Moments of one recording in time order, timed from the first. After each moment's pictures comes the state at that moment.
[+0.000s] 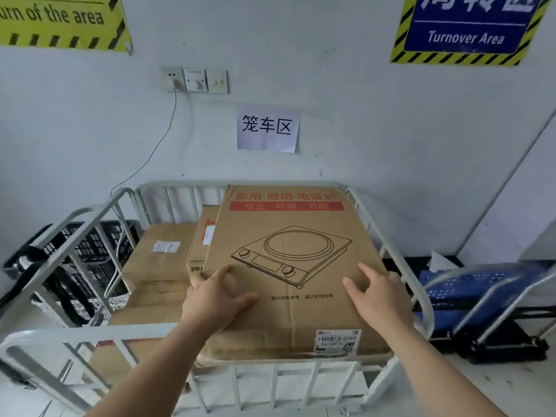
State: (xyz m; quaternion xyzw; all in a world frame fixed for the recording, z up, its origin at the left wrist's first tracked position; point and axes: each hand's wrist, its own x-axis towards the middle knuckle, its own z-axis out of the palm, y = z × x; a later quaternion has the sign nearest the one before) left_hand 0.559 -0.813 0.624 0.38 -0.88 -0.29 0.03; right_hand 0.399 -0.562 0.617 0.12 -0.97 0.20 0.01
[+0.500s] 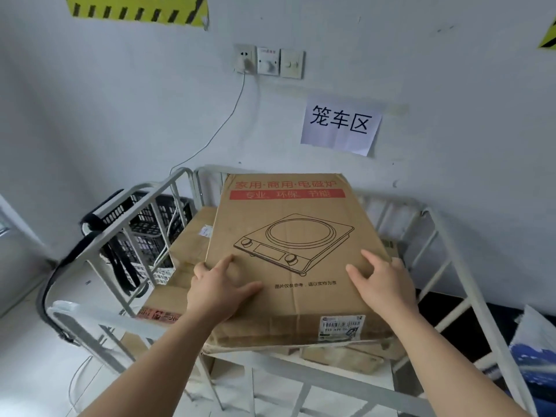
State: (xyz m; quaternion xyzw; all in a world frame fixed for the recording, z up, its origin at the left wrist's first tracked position) left_hand 0.502 -0.908 0.605 0.51 -0.81 -0.28 0.06; right_hand 0.277 -0.718 0.611 0.24 -0.95 0.19 -0.04
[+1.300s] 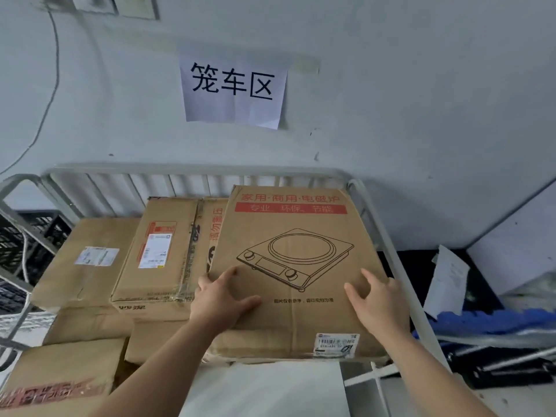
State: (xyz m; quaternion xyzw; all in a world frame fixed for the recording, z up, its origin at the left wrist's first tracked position) left_hand 0.225 -0.904 0.526 0.39 -0.85 -0.33 -0.08; right_hand 0.078 -0.651 0.524 0.08 -0.98 0.15 -0.07
